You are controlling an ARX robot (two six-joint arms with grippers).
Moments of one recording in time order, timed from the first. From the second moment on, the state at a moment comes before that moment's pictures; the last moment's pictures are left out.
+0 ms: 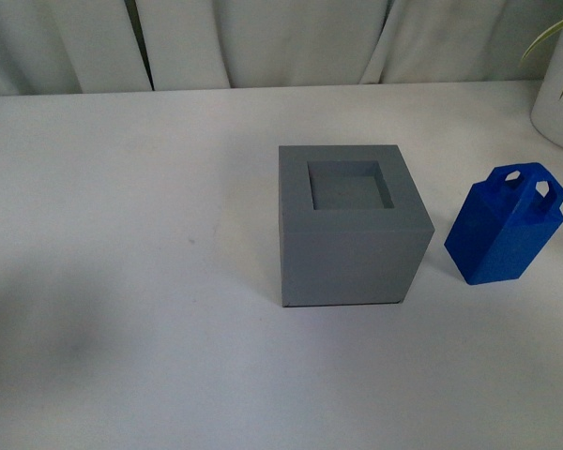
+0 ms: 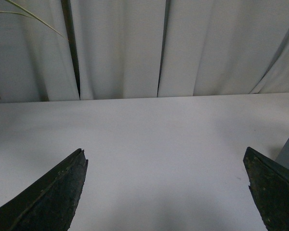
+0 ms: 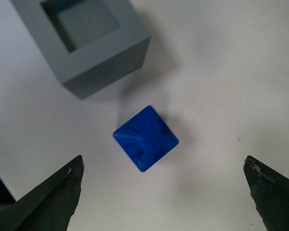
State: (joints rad) left arm 0.00 0.00 0.02 0.00 0.00 0.00; right arm 0.03 1.54 1.19 -0.75 -0.47 -1.01
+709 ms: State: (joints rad) left arm 0.00 0.00 0.02 0.00 0.00 0.00; right arm 0.16 1.91 1.48 -1.02 -0.20 -1.48
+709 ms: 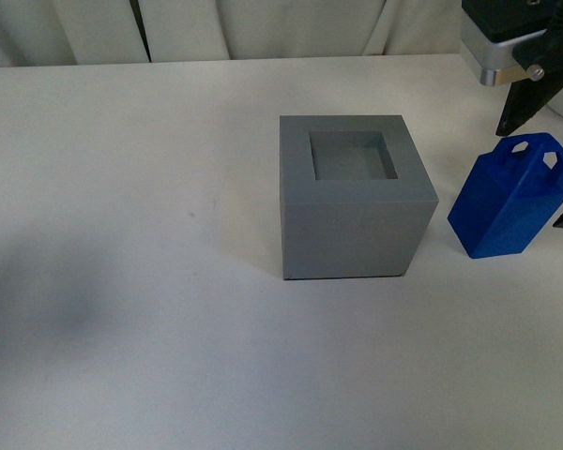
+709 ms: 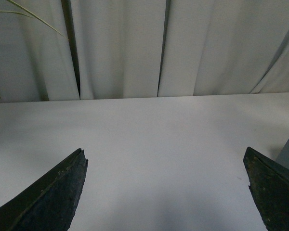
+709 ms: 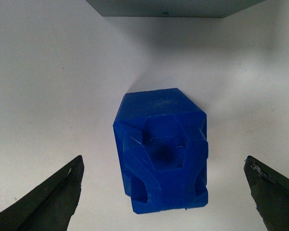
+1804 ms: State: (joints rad) left arm 0.00 0.00 0.02 0.00 0.00 0.00; right arm 0.18 1.96 1.51 -1.04 -0.20 -1.47
